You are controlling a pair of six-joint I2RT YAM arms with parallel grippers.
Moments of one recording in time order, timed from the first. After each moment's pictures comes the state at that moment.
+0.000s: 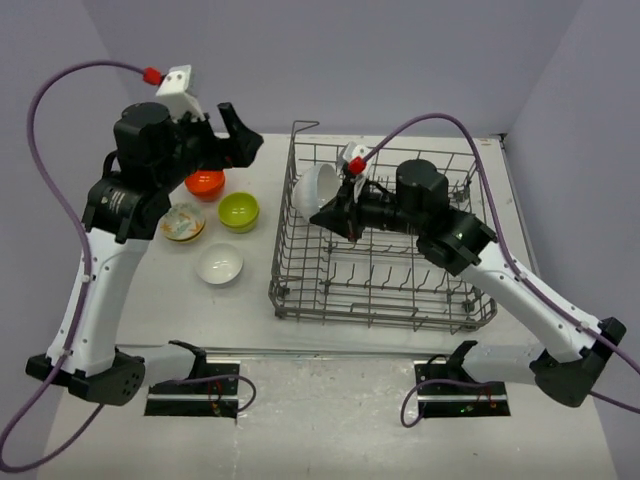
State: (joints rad) left arm -0.25 1.19 1.69 -0.74 0.09 -0.36; right arm 0.72 1.24 1.31 -0.25 -0.48 0.12
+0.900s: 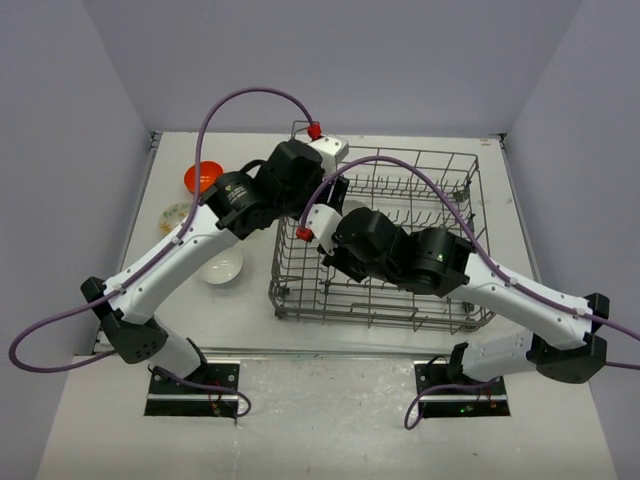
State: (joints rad) left arm -0.87 1.53 1.82 -0.97 -0.10 -0.30; right arm 1.17 1.31 1.53 -0.95 0.28 -0.13
